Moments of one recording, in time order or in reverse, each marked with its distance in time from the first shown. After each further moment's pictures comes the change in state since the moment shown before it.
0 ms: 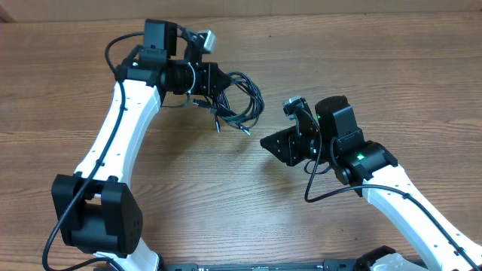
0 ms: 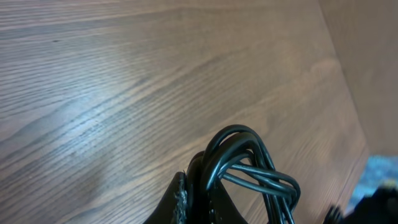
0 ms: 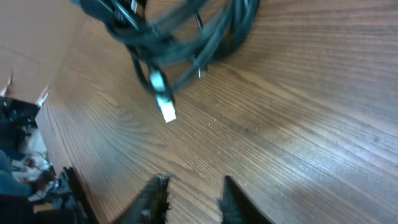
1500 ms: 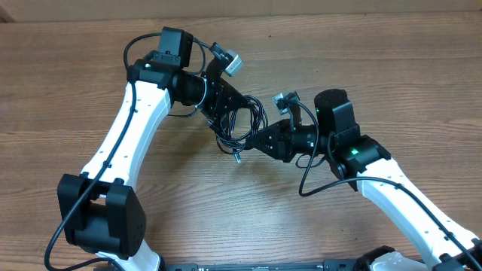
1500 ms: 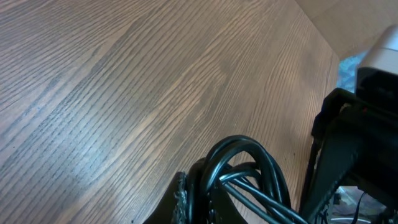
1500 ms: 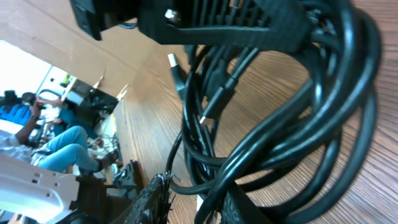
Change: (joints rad) left arm -0.069 0.000 0.000 -0.167 0.179 0.425; right arm -0.004 0.070 -0.002 0.229 -0.298 0.060
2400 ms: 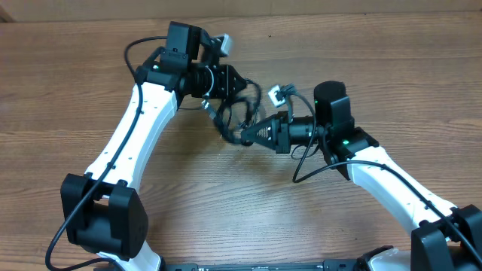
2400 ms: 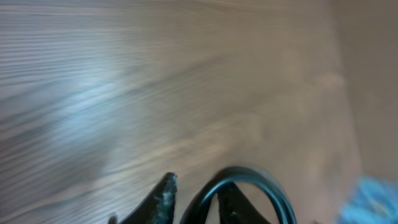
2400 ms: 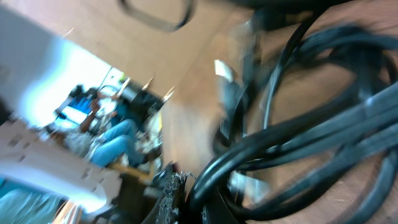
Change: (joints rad) left arm -0.023 -0.002 0.000 0.198 -0.301 -0.643; right arm -0.025 0.132 -0.006 0.269 -0.234 0.122
